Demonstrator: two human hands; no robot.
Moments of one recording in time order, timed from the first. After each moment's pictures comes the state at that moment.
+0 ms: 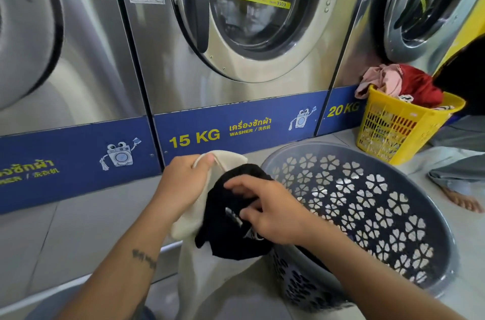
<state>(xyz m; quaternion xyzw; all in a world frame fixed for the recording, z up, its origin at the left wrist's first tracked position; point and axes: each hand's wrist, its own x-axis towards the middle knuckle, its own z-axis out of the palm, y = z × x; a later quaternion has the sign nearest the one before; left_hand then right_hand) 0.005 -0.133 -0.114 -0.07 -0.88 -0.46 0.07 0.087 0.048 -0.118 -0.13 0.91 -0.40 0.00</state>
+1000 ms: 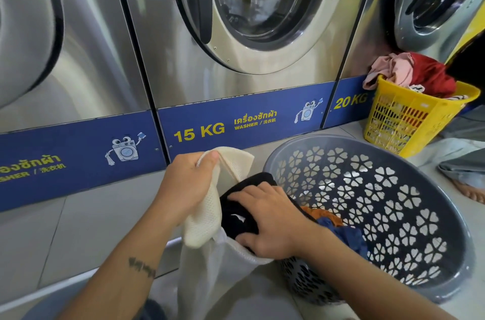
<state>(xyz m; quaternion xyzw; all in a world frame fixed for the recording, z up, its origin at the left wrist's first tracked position) 0.021 -0.139 -0.109 -0.07 -0.88 -0.47 0.05 0.083 0.043 -0.156 -0.19 0.98 -0.10 0.00</state>
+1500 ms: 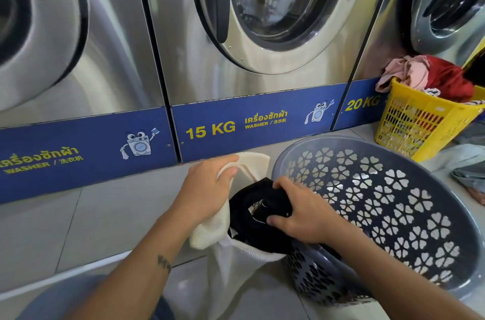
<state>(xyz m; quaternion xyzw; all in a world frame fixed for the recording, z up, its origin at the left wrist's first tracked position) 0.028 -0.144 -0.128 -0.16 -0.89 -0.41 0.04 0.080 0.080 -0.166 -0.03 0.97 -0.22 0.04</state>
